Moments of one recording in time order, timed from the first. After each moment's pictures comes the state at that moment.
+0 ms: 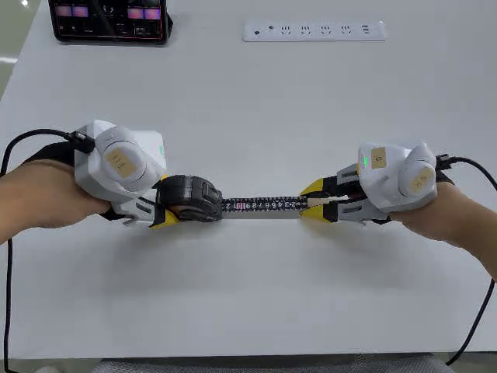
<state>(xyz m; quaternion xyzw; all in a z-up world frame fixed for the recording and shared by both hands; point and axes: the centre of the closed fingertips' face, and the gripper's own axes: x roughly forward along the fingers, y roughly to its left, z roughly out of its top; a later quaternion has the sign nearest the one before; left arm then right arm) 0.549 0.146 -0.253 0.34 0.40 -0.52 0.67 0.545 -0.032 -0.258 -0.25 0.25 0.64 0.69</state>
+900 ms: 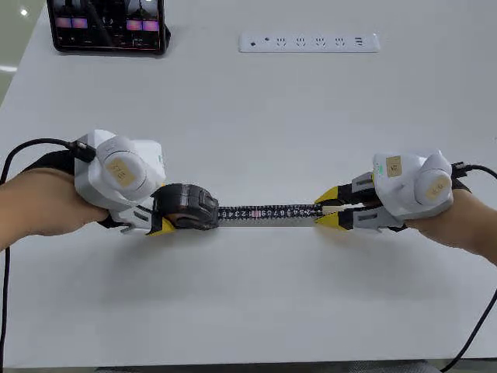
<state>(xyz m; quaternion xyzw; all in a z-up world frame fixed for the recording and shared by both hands) 0.549 0.146 -0.253 0.35 0.41 -0.51 0.67 0.546 -0.061 -0.257 -0.27 0.26 0.63 0.68</state>
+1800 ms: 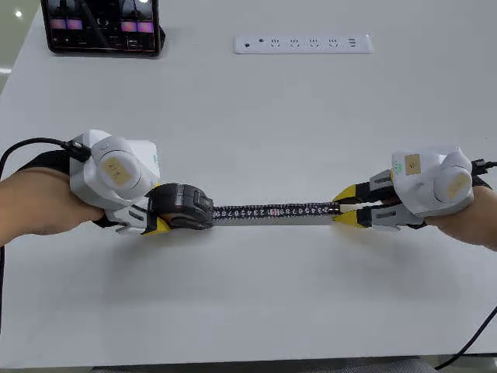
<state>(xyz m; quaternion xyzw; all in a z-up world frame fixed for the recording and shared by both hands) 0.548 0.146 -0.253 0.35 0.41 -0.51 0.67 0.547 -0.101 -0.257 -0.28 0.28 0.61 0.69</state>
